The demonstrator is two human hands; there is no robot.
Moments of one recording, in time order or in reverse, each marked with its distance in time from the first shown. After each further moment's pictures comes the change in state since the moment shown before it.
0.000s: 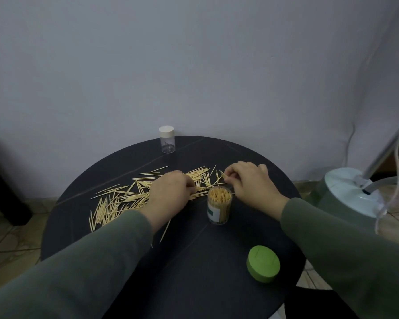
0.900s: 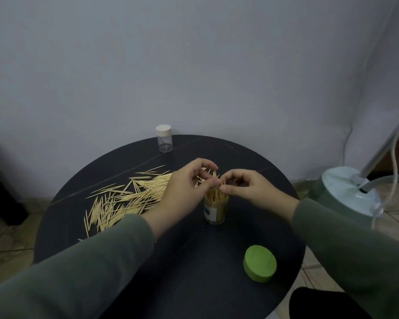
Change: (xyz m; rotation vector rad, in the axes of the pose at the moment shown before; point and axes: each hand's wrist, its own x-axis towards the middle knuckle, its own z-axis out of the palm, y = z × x) left_hand -0.021 0.036 -0.016 -0.808 0.074 0.141; right_hand -0.014 0.008 -0.012 0.635 -0.299 0.034
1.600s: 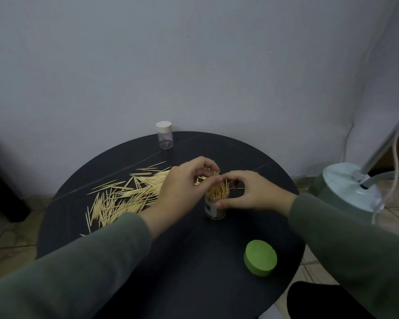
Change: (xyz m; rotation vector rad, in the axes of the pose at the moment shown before) left_hand -0.005 -0.002 -0.003 0.123 0.035 0.111; right_hand 0.002 0.007 0.000 -0.333 -0.132 -0.008
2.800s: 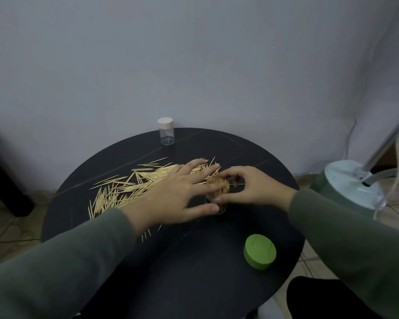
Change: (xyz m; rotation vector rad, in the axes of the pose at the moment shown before) left_hand -0.012 -0.018 -0.024 0.654 -0.475 0.403; right_hand 0.000 0.003 0.001 -0.035 0.028 -0.019
